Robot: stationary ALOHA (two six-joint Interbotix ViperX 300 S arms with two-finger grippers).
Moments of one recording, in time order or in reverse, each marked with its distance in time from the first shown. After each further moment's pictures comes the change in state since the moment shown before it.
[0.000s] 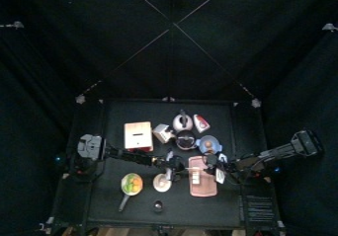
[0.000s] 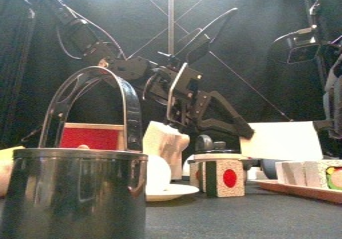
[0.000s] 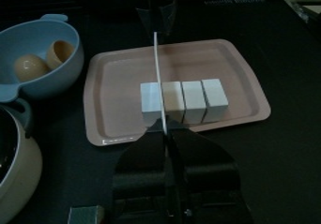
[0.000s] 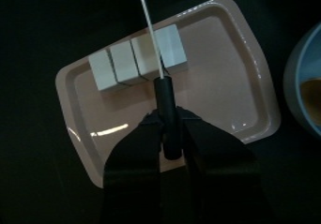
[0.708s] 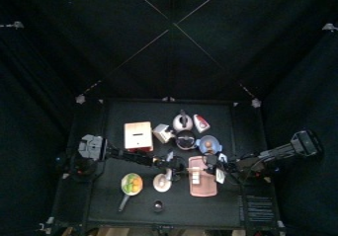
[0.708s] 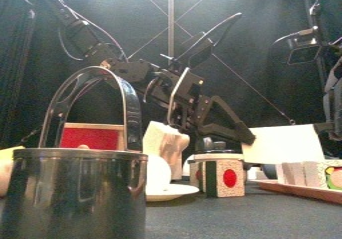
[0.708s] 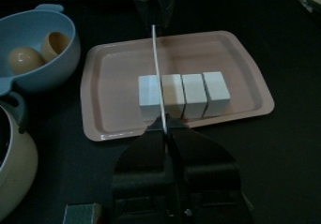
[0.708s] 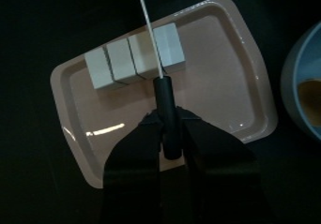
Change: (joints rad) left arm -0.002 0.018 -0.008 0.000 0.017 0.000; right arm -0.008 0.005 0.005 -0.023 -0.003 0.000
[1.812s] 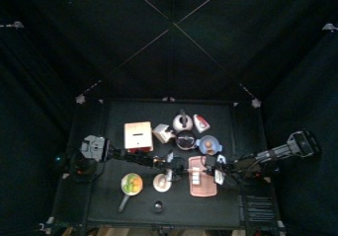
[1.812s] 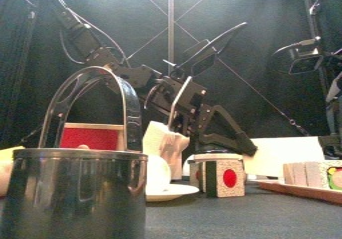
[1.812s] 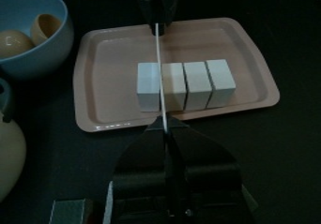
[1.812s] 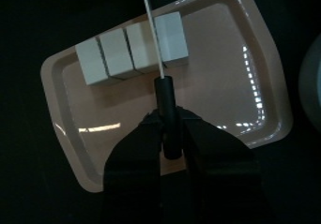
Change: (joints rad) left arm -0.005 0.044 -0.023 -0.020 0.043 -0.002; right arm -0.015 0.089 0.035 0.005 -0.101 0.000
